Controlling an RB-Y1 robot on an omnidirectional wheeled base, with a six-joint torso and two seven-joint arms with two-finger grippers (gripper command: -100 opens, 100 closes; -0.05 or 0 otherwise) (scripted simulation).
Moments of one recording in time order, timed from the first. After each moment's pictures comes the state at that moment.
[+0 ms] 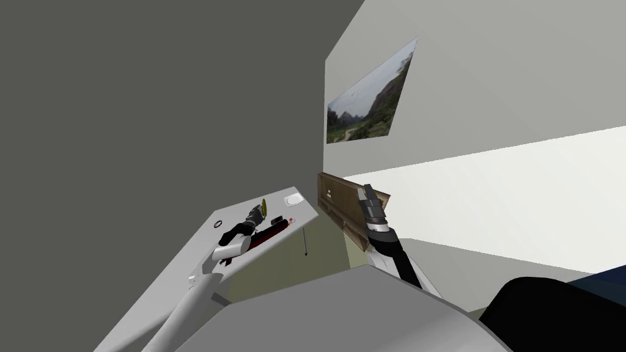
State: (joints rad) left arm -0.08 0.40 0.07 -1.54 0.32 0.29 0.25; right arm 0.53 -0.05 -0.05 -2.29 0.04 -0.61 0.14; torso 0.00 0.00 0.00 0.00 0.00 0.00
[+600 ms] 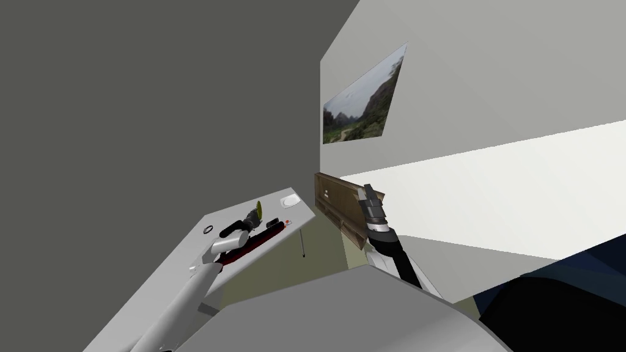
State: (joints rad) left arm -0.18 0.45 0.09 -1.38 0.39 0.46 0.27; right arm 0.53 -0.05 -0.05 -2.29 0.04 -0.61 0.14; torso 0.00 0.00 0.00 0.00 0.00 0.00
